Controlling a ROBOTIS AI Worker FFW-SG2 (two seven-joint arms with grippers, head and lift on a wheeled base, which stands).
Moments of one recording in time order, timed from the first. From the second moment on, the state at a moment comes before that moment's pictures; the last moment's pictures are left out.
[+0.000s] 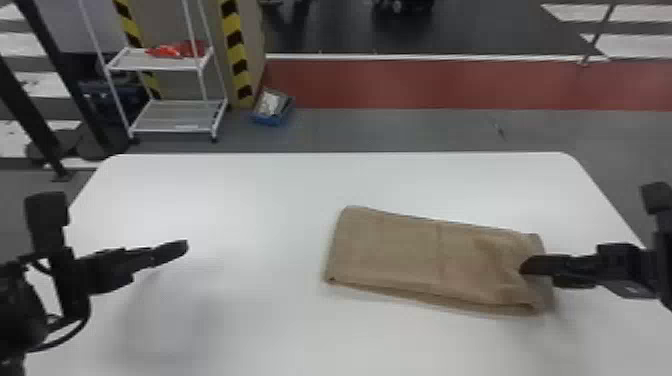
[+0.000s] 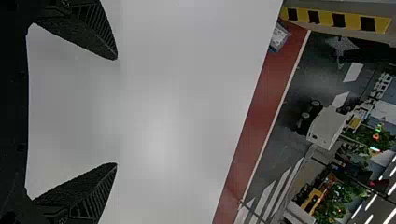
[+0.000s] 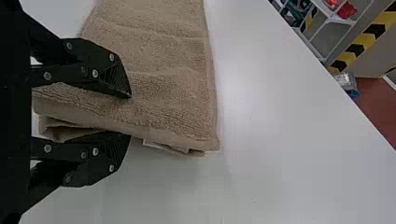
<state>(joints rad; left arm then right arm) -0.08 0.06 0.48 -1.78 -0.12 1.05 -0.84 -0.34 -0.30 -0.29 -1.51 0.20 1.56 1.10</state>
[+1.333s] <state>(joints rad) -0.08 0.06 0.49 -1.79 -0.12 1.05 -0.84 -0.36 -0.28 -0.56 -1.67 0.03 1.56 1.31</state>
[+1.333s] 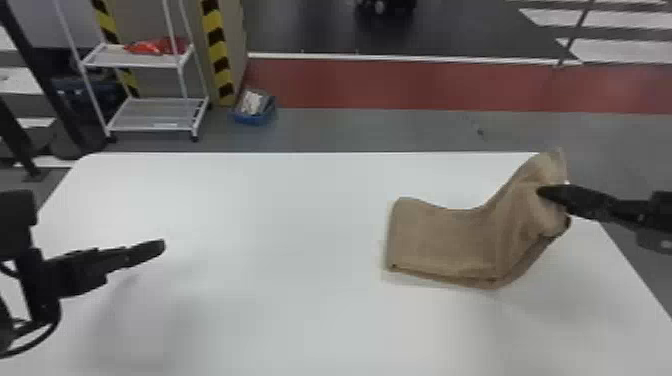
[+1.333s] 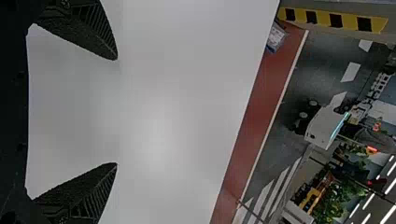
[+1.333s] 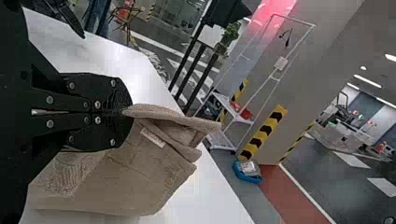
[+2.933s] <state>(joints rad) -0.09 0.09 0.48 -1.77 -0.12 1.05 -0.85 -0.40 -0.17 -0.48 -1.74 0.02 1.56 1.11</state>
